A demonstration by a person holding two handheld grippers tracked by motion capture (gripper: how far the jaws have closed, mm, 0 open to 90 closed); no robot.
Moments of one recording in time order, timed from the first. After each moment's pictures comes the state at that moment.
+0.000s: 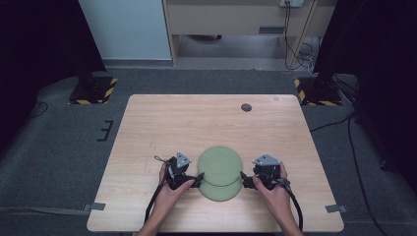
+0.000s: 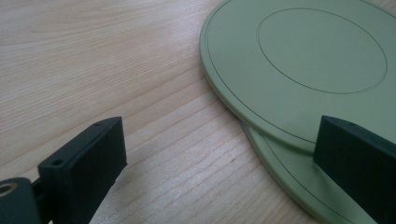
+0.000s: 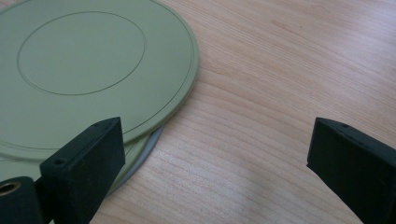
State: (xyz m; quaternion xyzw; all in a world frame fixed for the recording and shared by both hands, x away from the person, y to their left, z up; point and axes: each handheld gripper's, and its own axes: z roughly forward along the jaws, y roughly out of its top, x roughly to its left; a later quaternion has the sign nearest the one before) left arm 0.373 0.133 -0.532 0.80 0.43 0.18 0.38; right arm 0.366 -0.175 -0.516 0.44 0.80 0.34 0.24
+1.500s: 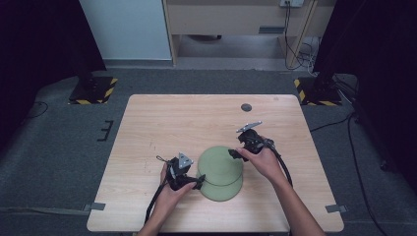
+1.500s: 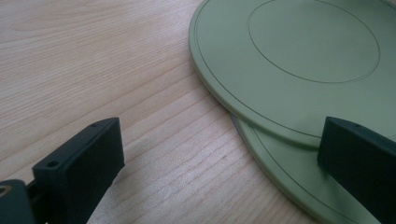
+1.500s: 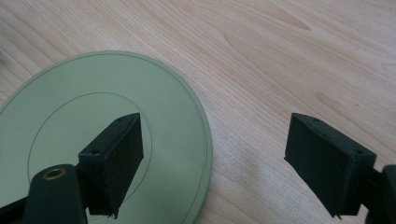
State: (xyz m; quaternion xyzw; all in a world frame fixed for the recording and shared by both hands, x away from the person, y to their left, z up) left arm 0.373 0.129 -0.534 0.81 0.42 0.17 0.37; right arm 0.467 -0.136 -0.482 0.42 0.85 0.30 0.12
